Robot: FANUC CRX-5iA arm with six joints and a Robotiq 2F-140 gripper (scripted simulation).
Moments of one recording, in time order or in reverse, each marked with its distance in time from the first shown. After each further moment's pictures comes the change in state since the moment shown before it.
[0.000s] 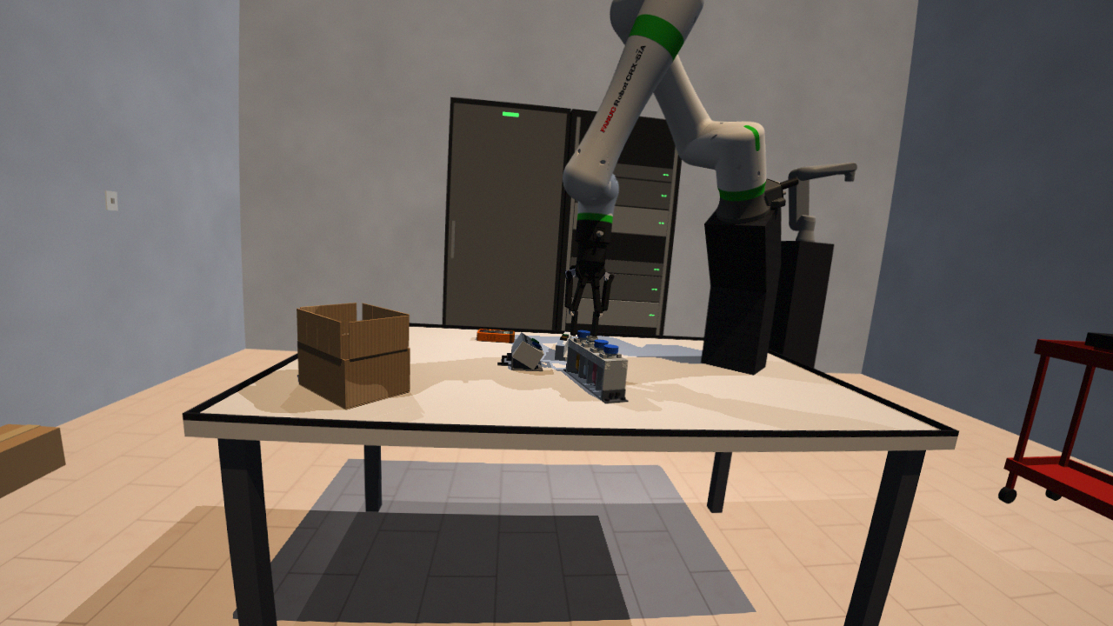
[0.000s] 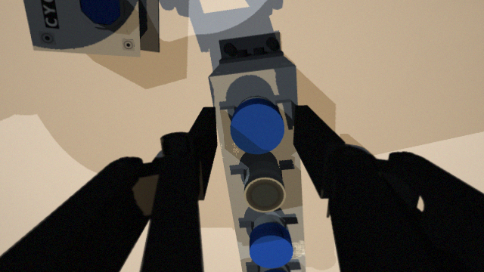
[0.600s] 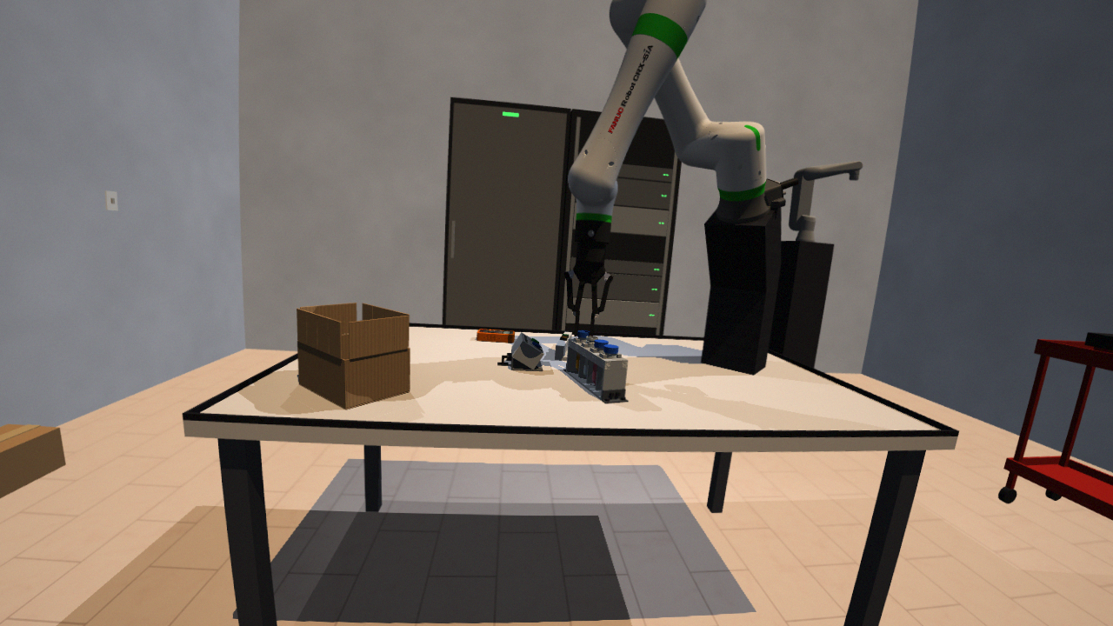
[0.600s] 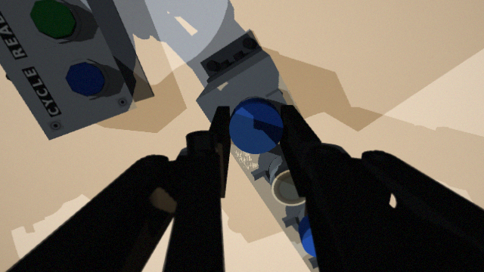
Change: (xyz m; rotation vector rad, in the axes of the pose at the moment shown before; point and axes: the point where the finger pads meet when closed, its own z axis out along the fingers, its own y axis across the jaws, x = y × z) arm 0.000 0.000 0.000 -0.014 0.030 0.411
